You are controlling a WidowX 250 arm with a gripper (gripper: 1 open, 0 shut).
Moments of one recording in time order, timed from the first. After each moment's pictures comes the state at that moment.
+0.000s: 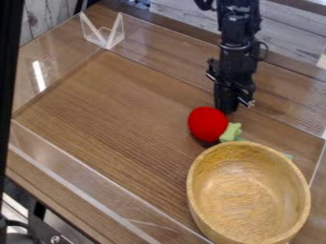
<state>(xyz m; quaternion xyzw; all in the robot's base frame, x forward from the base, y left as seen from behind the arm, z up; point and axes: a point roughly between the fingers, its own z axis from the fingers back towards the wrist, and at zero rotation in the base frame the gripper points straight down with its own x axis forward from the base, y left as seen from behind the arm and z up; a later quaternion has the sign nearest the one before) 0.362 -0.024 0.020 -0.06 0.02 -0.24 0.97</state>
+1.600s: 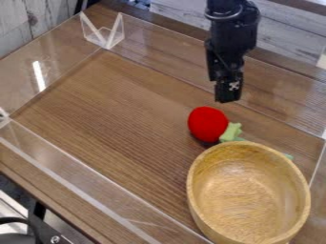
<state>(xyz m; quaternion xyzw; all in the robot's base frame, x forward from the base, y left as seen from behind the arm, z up) 0.332 -0.020 0.084 -0.04 -0.07 -0.41 0.91</state>
